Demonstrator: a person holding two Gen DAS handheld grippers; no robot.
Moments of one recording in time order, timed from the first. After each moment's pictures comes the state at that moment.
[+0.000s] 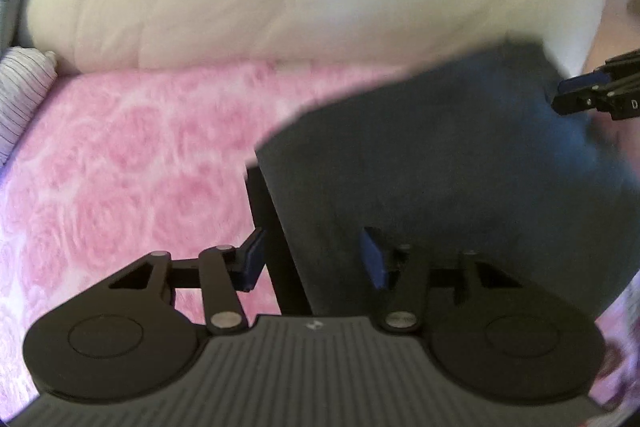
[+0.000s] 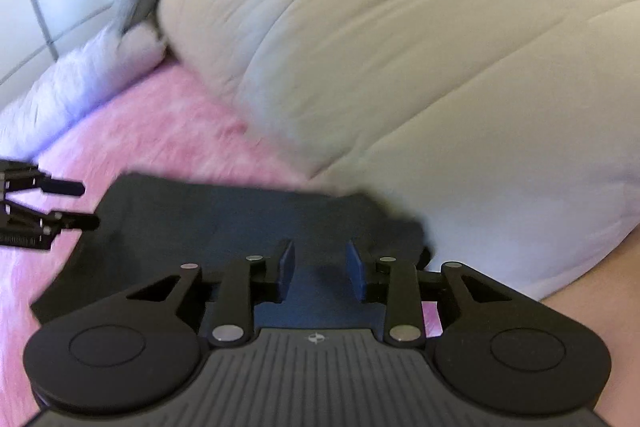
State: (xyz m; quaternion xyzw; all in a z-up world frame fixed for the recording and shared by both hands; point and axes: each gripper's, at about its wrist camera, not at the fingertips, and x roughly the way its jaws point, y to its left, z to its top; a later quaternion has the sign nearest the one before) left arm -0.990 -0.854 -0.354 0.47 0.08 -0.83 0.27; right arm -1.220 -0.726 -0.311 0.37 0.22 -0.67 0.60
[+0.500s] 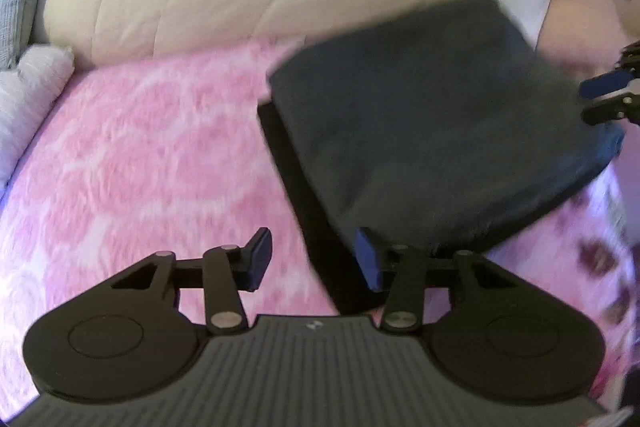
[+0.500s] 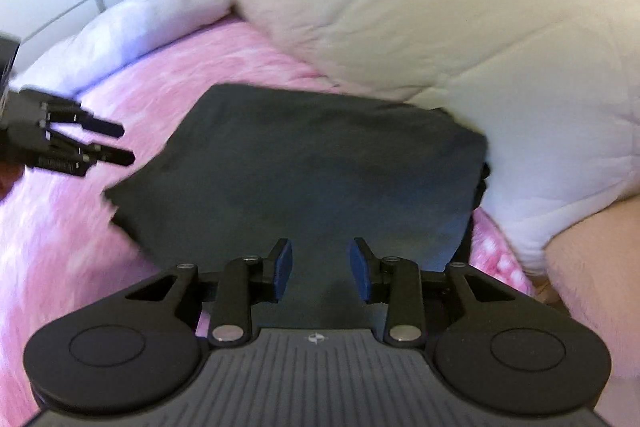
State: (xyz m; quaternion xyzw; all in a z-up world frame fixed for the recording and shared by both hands) left arm -0.912 -0.798 -0.347 0.48 0.06 -0.83 0.27; right arm -1.144 -0.637 -0.299 0.33 0.28 -0.63 0.64
